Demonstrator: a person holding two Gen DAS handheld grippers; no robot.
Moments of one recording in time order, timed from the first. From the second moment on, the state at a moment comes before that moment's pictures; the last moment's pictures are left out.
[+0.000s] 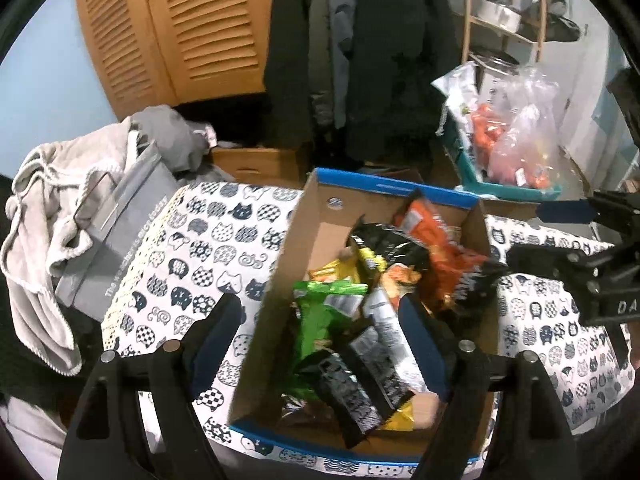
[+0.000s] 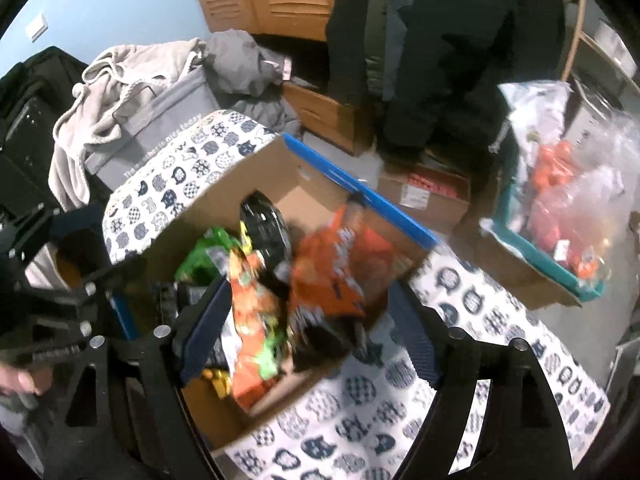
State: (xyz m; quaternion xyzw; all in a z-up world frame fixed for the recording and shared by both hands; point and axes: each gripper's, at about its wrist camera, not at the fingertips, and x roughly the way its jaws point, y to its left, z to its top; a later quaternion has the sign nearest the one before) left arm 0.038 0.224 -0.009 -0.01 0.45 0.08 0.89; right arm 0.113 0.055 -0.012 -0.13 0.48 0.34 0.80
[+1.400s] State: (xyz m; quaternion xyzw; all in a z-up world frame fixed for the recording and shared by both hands) left arm 0.033 0.149 0.007 0.06 0.43 0.02 0.90; right arm 0.046 -0.059 0.018 -0.13 0.41 0.28 0.86
